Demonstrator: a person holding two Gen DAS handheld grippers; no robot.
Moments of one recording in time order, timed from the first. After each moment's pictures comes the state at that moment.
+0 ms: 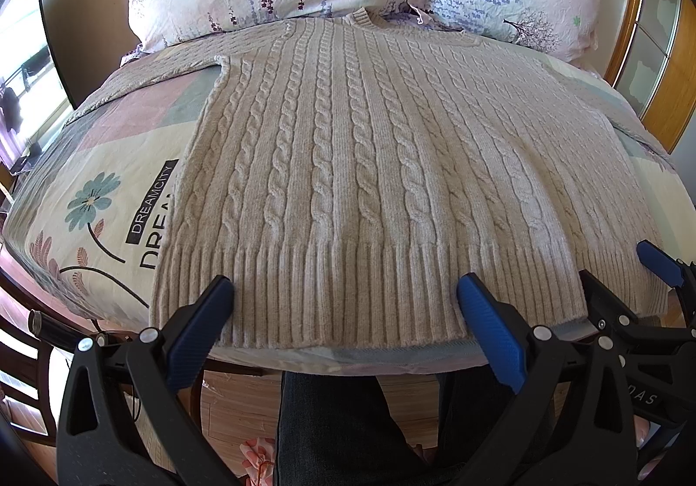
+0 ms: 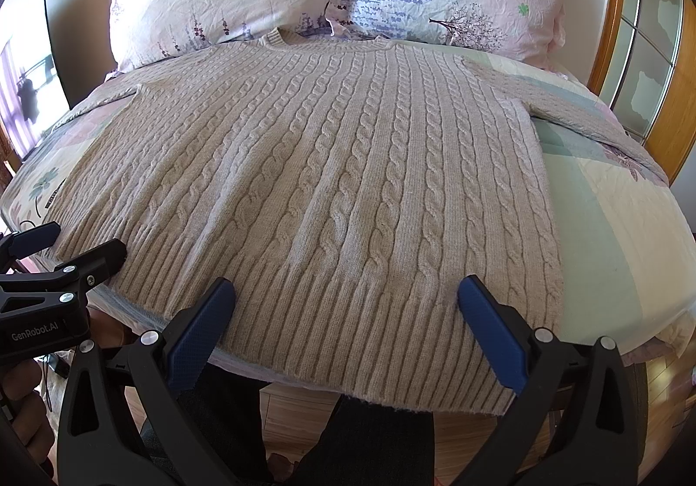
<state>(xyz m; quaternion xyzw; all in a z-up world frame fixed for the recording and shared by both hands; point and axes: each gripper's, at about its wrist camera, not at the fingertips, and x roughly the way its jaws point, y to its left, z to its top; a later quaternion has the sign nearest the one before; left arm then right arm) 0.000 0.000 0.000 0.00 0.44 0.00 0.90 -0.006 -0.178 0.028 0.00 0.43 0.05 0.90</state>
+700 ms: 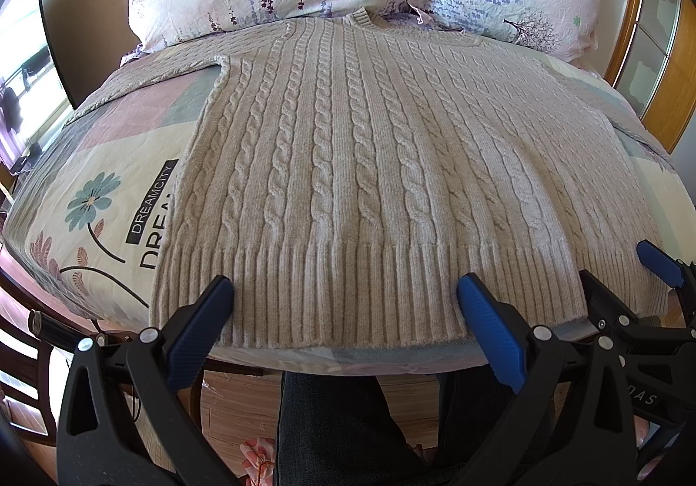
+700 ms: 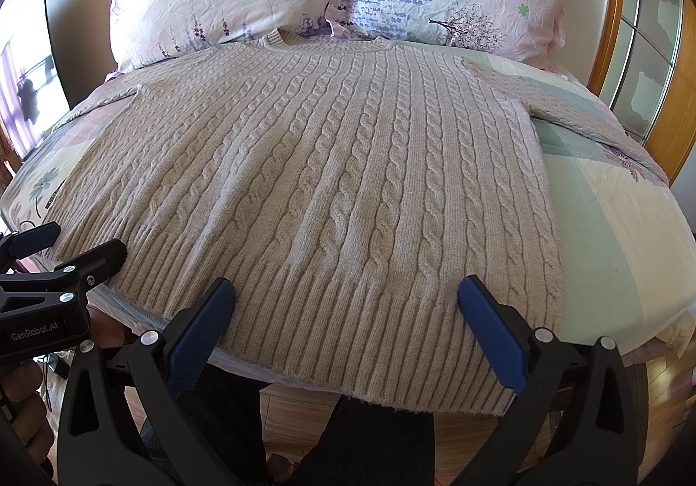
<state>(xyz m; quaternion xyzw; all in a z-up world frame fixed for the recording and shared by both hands) 0.000 0.000 0.000 0.00 0.44 0.00 0.90 -0.006 -0.176 0.029 0.00 0.43 0.04 0.90</state>
